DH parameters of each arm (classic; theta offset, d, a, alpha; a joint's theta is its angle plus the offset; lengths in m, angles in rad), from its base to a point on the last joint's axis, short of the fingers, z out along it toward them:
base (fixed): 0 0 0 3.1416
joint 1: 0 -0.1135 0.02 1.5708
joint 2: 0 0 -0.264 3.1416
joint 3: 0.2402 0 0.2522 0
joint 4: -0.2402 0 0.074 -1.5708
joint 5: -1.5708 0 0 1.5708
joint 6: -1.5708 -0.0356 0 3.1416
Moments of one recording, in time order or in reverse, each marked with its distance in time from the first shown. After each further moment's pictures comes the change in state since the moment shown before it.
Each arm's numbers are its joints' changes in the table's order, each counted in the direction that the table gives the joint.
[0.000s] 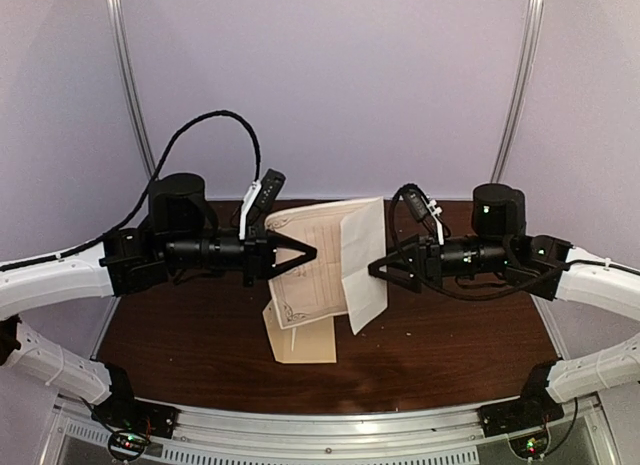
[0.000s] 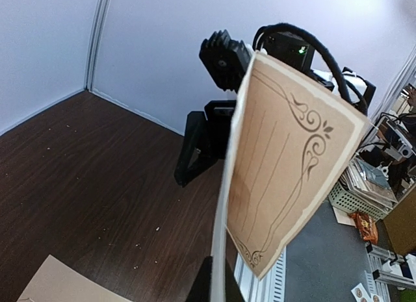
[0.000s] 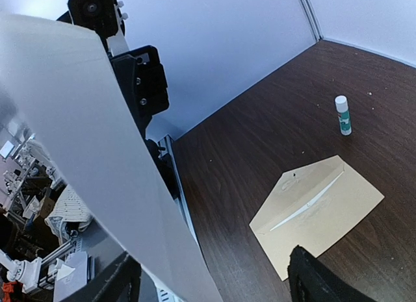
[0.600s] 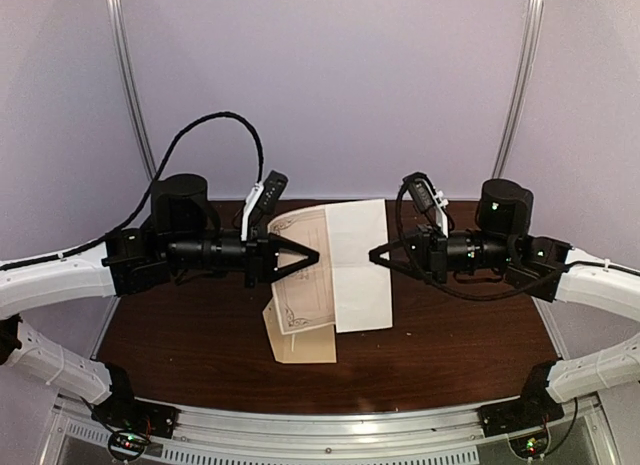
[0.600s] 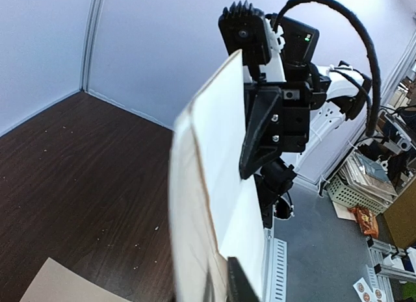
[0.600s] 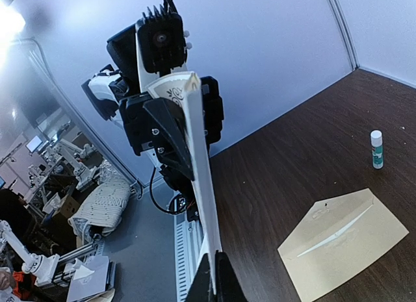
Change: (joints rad) left arm 0.000 0.011 0.000 0.003 -0.029 -0.008; right arm -0.011 0.001 -0.005 0.168 0.101 -0.050
